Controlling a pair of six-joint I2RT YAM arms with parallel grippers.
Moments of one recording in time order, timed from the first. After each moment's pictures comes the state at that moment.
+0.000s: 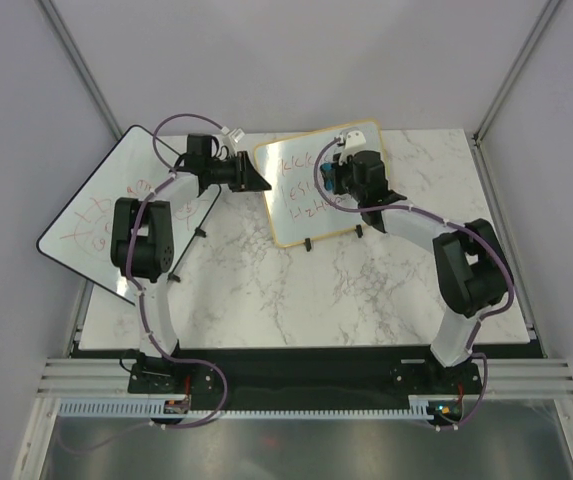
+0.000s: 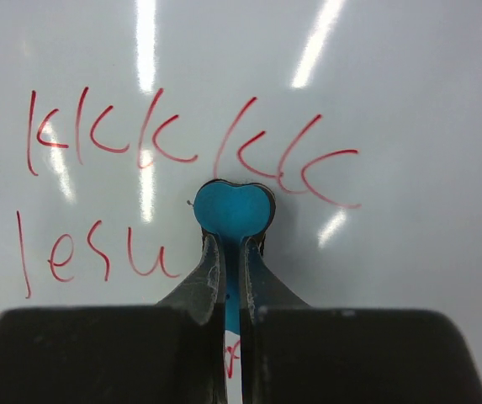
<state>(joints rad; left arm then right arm) -0.13 2.10 1.53 -0.10 0.97 -0.27 0.40 1.78 1.16 0.32 0.00 0.07</state>
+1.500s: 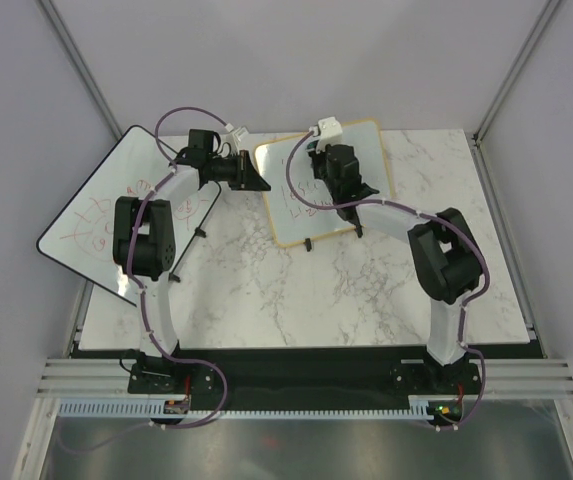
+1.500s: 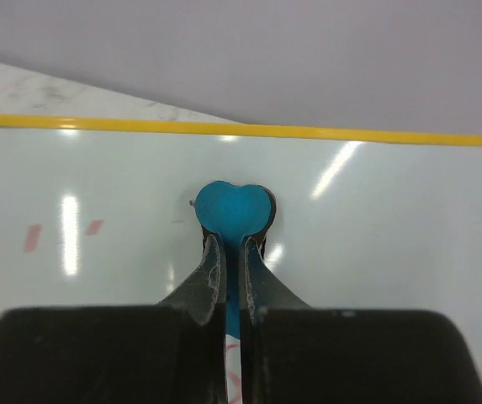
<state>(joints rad) -0.15 2.12 1.63 -0.28 0.97 -0.12 0.49 1.97 1.35 0.47 0.29 -0.06</state>
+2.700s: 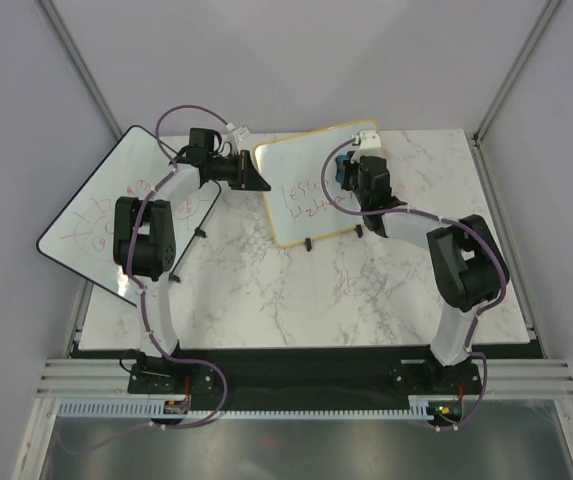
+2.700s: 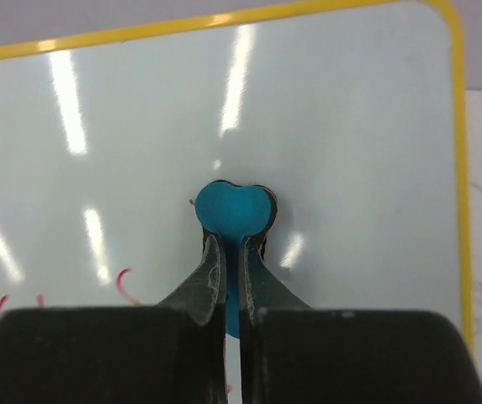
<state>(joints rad) -0.15 2.12 1.65 -0.32 0.95 -0.08 0.37 1.87 1.14 0.53 0.20 0.11</state>
